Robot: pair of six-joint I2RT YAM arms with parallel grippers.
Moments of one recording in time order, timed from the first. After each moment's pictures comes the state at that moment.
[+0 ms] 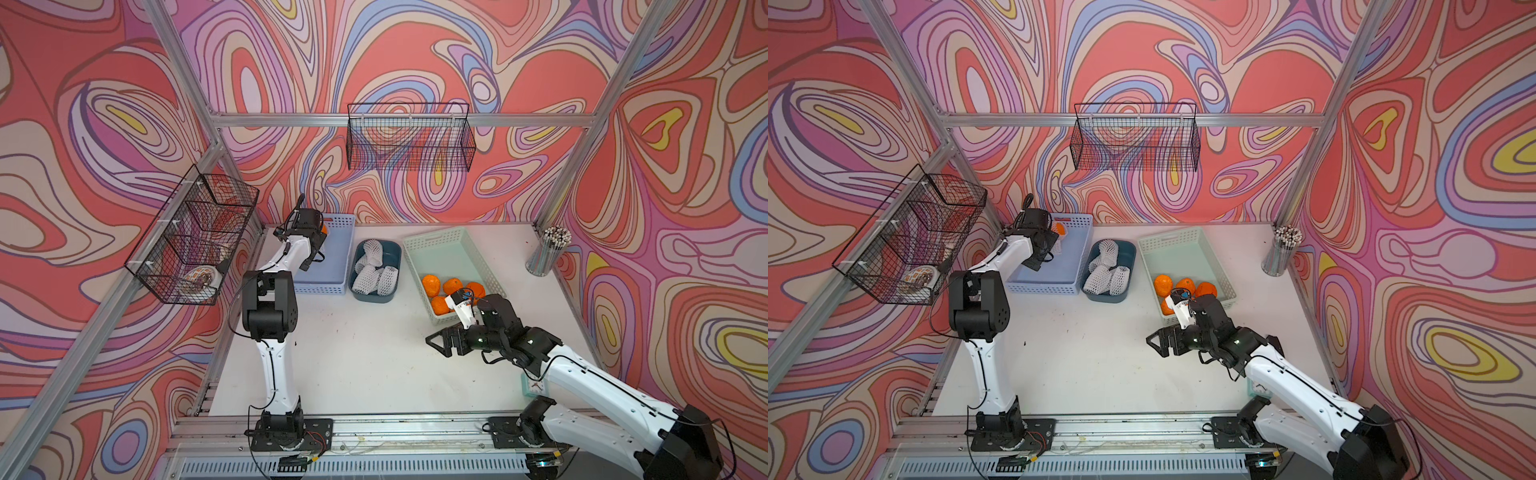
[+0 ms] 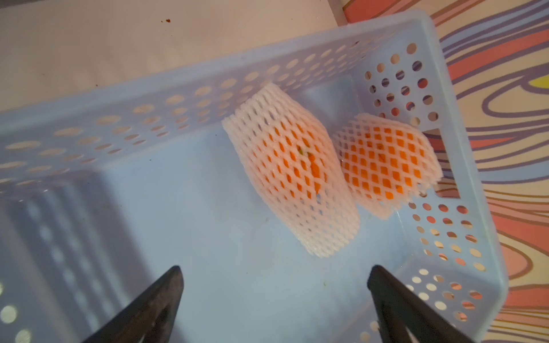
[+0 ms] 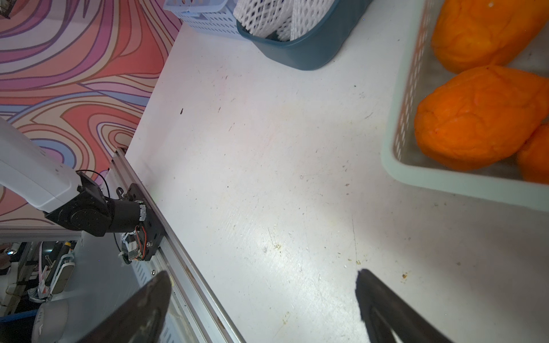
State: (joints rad) left arm -0.03 2.14 1.75 -0.58 -0.32 -1.15; right arm 0.61 0.99 0.64 -0.37 -0.41 0.39
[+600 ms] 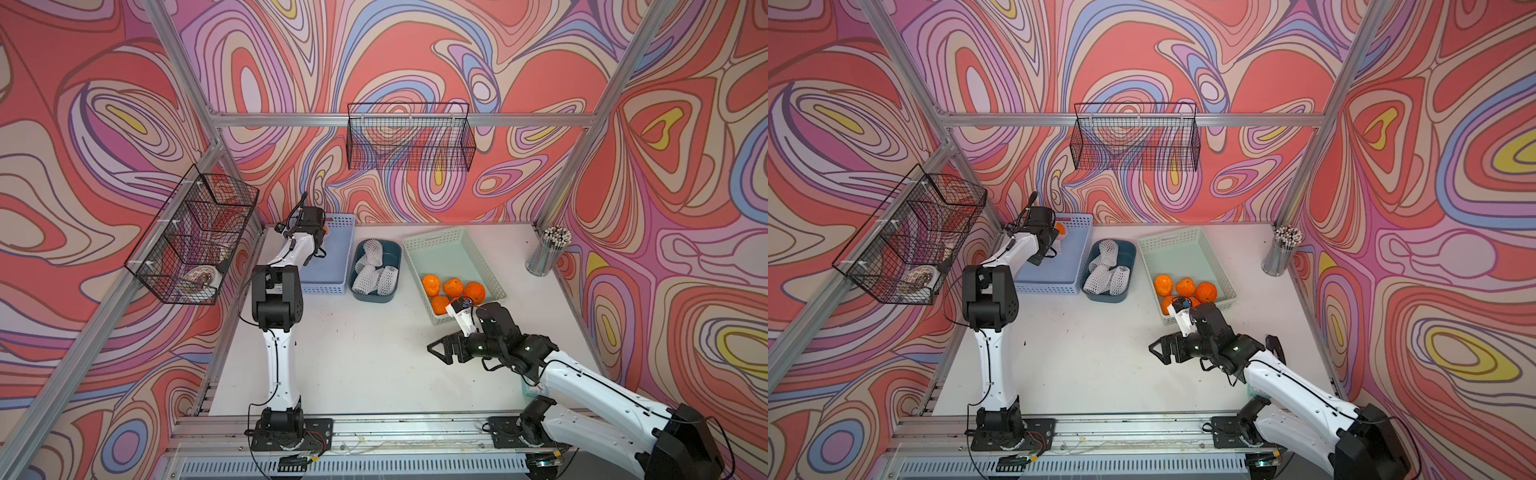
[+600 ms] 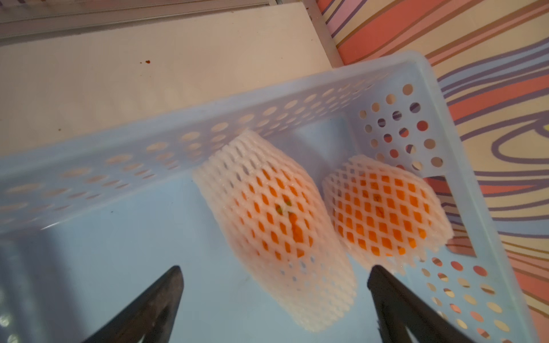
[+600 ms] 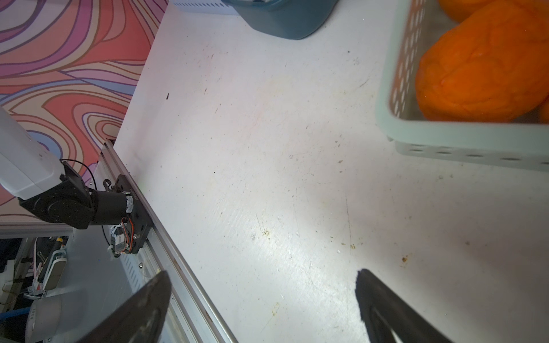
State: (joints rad) left arm -0.02 2.30 1.93 -0.56 -0.42 -1.14; right arm 0.61 0.97 0.54 -0.31 -0.41 0.40
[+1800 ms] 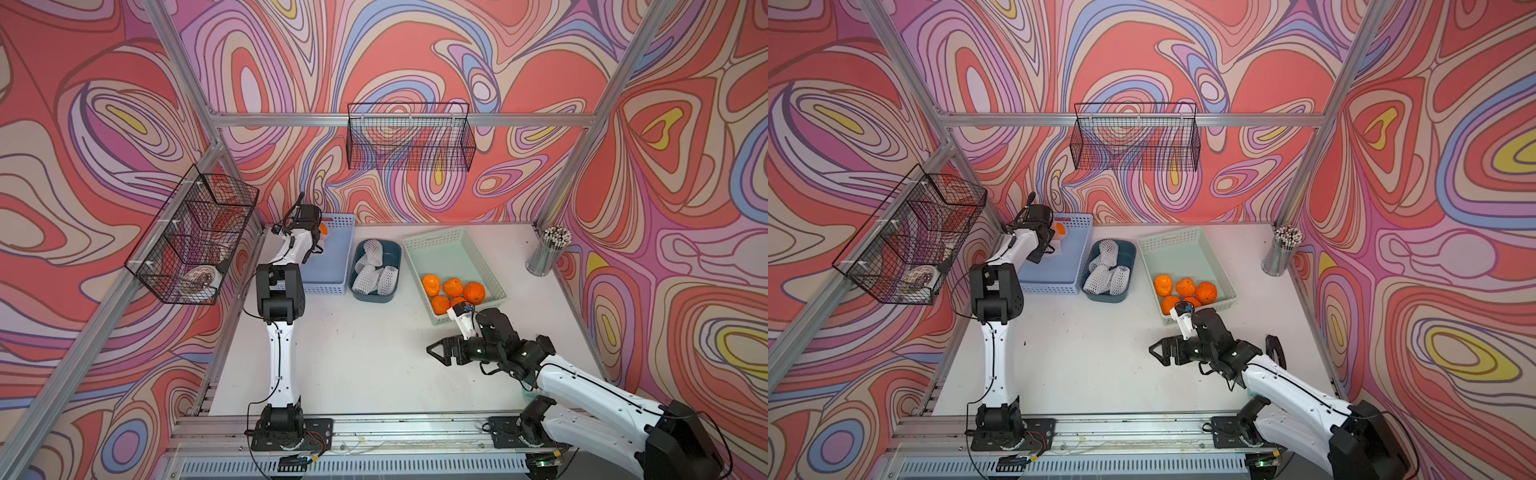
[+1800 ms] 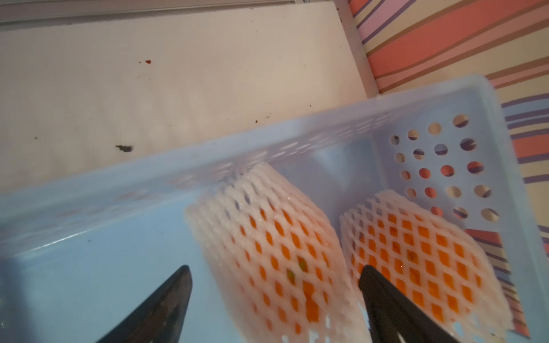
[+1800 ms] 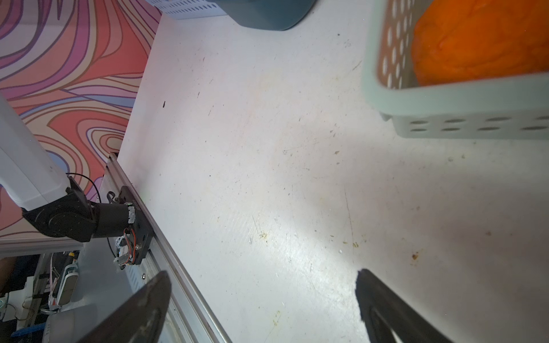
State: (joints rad) left arm 0.01 2.44 2.13 -0.70 -0.41 -1.20; right arm 0.61 0.98 0.45 -0.20 -0.41 0.49
